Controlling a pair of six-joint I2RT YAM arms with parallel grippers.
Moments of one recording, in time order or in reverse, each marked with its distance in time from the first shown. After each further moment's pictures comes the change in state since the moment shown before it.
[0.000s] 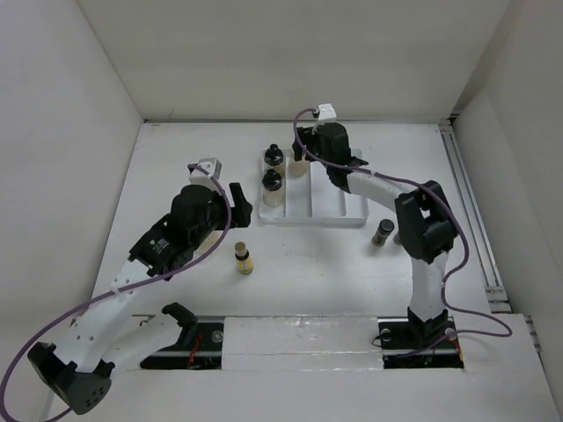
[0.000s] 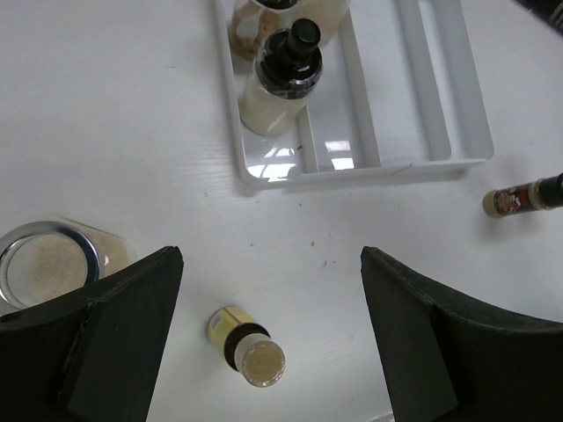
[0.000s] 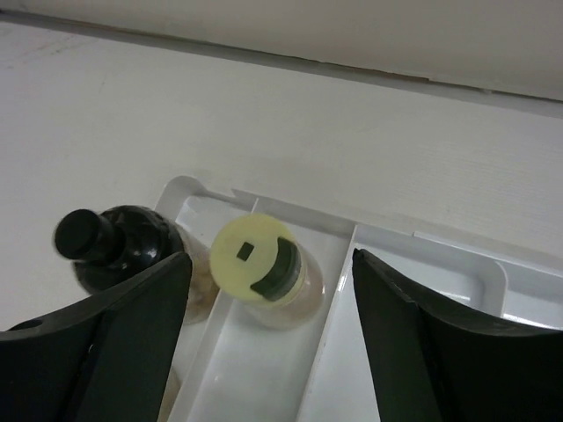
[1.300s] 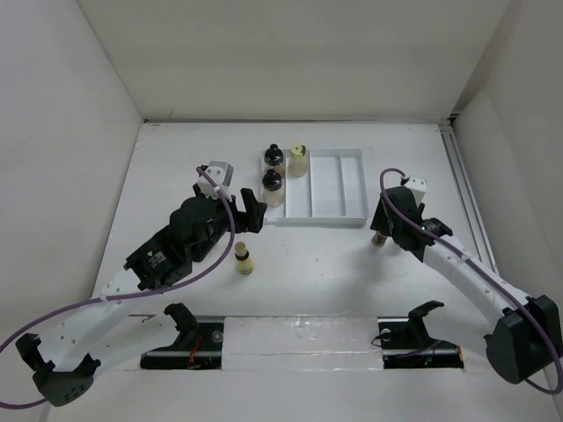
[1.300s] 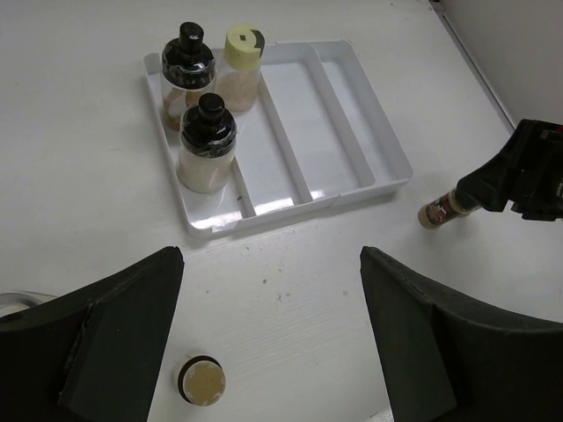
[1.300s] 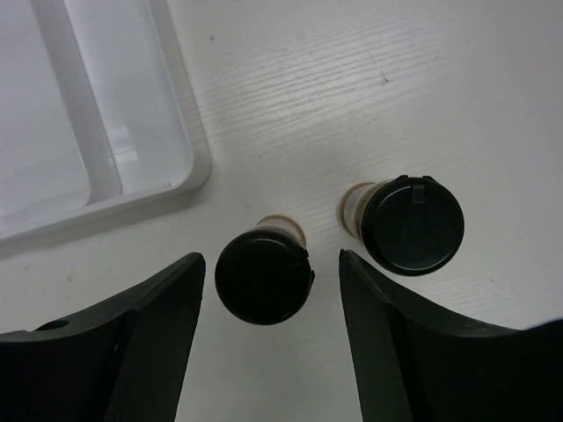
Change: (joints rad) left arm -0.230 -0.056 0.017 0.115 -0.138 0.075; right arm -0.084 -0.968 -0.745 -0.787 0.360 0.380
